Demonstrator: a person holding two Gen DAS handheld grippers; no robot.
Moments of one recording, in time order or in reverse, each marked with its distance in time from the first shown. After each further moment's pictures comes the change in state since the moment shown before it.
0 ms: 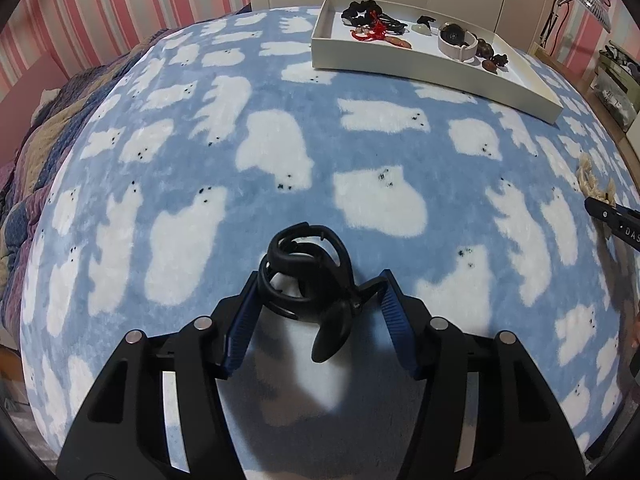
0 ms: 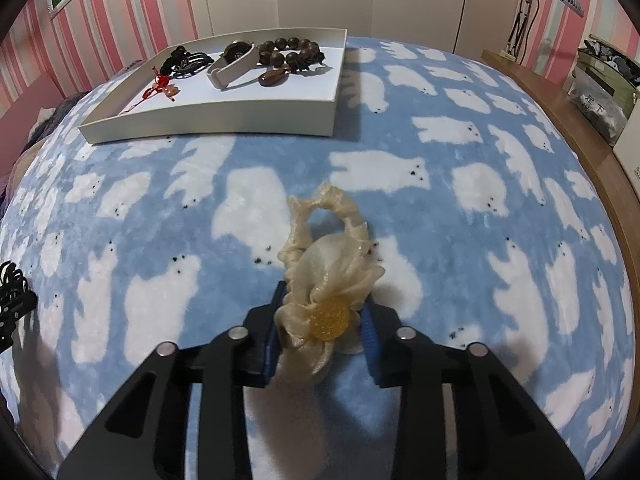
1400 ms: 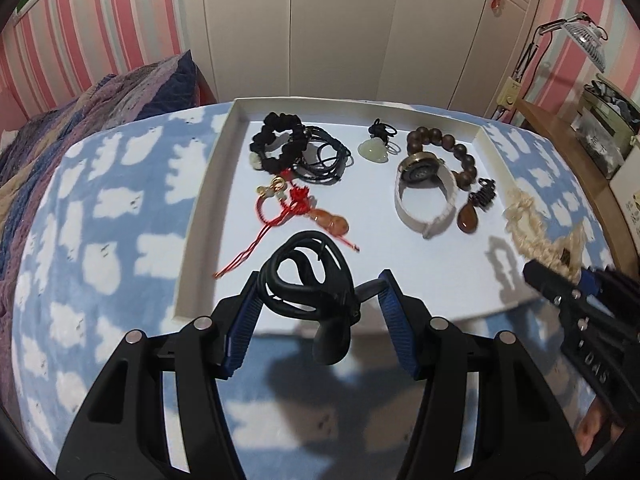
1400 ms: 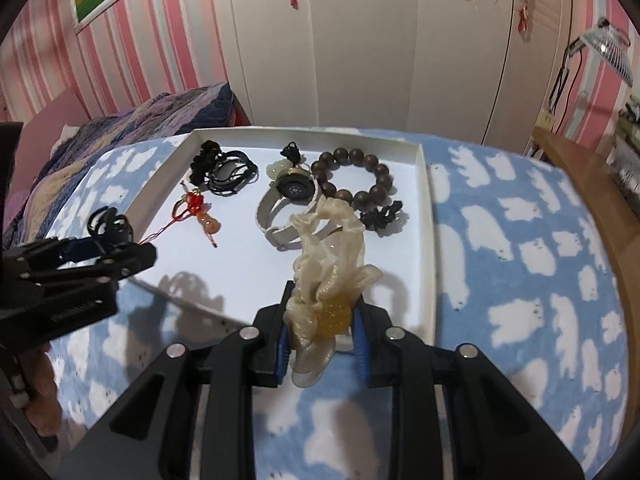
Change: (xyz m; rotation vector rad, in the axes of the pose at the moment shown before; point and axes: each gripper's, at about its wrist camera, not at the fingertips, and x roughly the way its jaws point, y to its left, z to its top) left arm 0.053 -0.072 0.213 0.051 -0.094 -0.130; right arm 0.024 0.055 0.149 -0.015 -0.104 0.106
